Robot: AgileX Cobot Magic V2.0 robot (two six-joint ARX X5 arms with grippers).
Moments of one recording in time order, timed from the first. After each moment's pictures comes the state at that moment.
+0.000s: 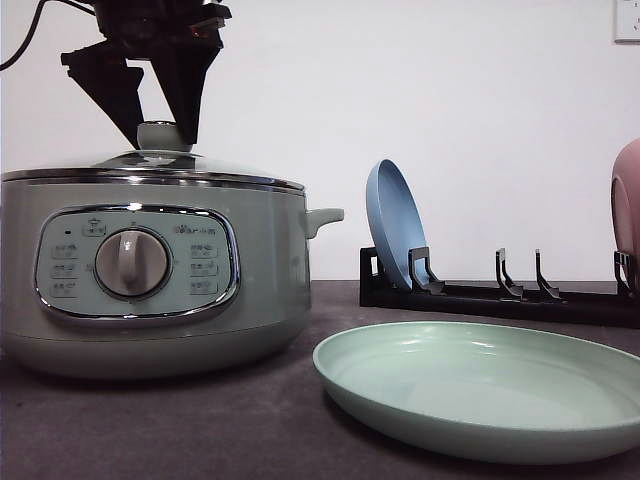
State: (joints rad) left_arx -0.41 1.79 1.84 -1.26 0.05 0.06; right_arx 0.61 1.16 1.30 -0.87 -0.54 -0.05
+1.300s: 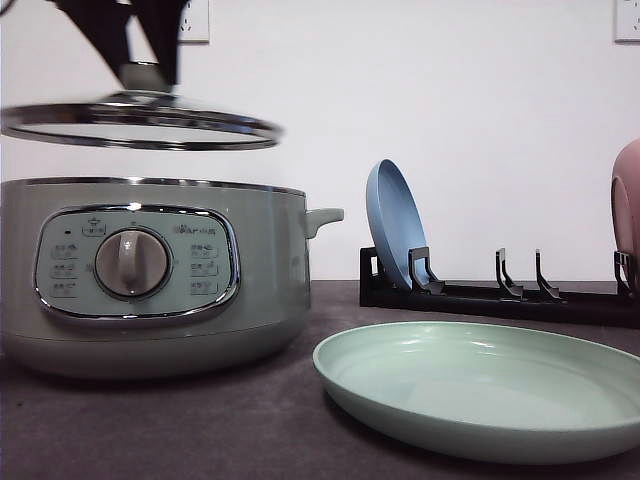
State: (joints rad) left_arx -0.34 1.76 2.05 -1.40 -0.02 0.06; right_arx 0.61 1.16 1.30 -0.86 -0.54 -0.05
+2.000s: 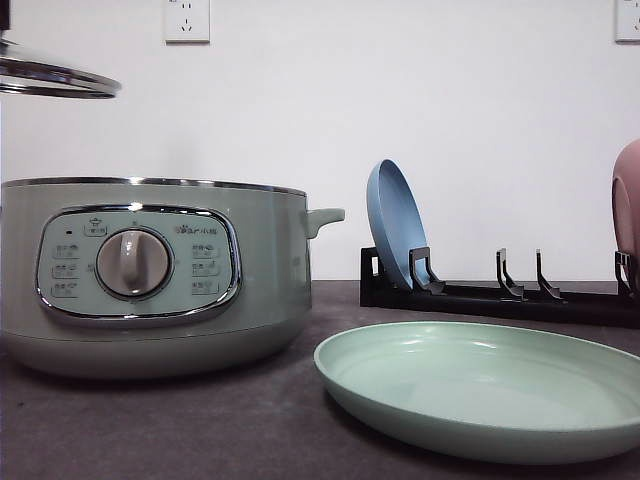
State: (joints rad) left_arx 0.01 1.62 2.05 -1.41 -0.03 0.06; right_arx 0.61 1.17 1.30 -0.80 -0.47 0.04
